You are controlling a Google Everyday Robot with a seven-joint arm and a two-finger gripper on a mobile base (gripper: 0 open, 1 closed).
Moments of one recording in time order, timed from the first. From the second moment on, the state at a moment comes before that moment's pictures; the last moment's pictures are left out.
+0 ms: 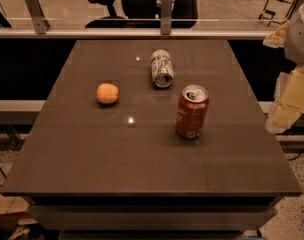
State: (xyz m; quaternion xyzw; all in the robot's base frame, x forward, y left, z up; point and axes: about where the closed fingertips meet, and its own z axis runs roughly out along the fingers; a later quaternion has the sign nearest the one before) arm 0.438 -0.216 0.979 -0.60 0.78 -0.04 0.16
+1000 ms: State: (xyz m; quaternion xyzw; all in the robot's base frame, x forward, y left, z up) arm 0.437 -0.227 0.989 -0.59 0.77 0.00 0.23
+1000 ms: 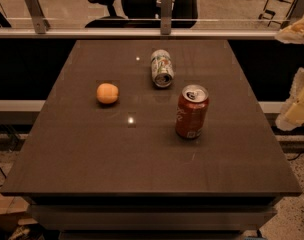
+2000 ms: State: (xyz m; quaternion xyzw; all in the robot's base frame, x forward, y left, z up) arm 0.432 -0.237 0.965 -0.57 0.74 0.15 0.33
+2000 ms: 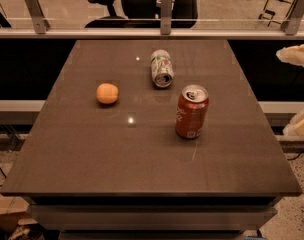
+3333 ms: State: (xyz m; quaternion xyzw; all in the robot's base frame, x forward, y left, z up) arm 0.438 -0.214 0.921 -0.51 0.71 0.22 0.43
